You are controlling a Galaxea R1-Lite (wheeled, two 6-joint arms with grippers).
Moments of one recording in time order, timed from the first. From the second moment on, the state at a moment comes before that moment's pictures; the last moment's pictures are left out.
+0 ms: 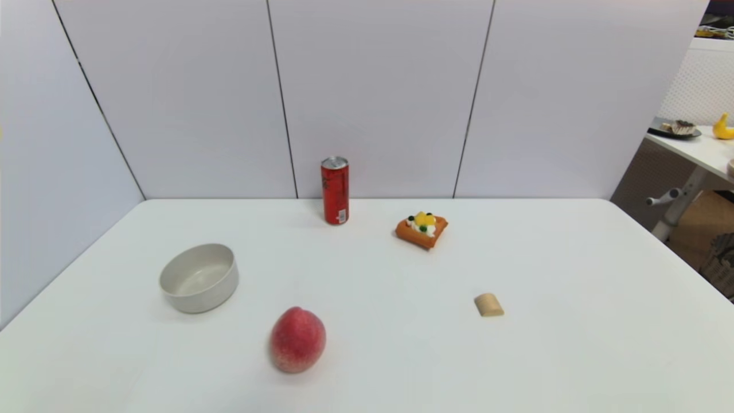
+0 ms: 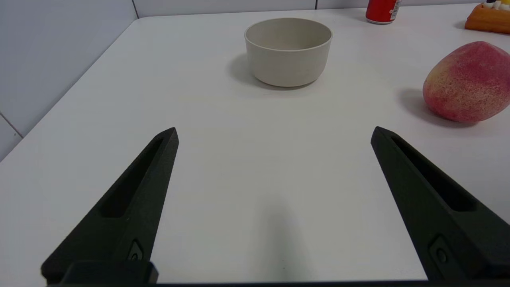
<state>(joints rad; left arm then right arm) 0.00 0.00 0.00 0.00 -0.03 0.05 0.00 0.00 0.00 0.01 0.00 0.00</state>
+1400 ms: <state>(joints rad) -0.15 0.61 -0.69 -0.02 0.00 0.11 0.00 0.00 0.00 0.01 0.00 0.00</state>
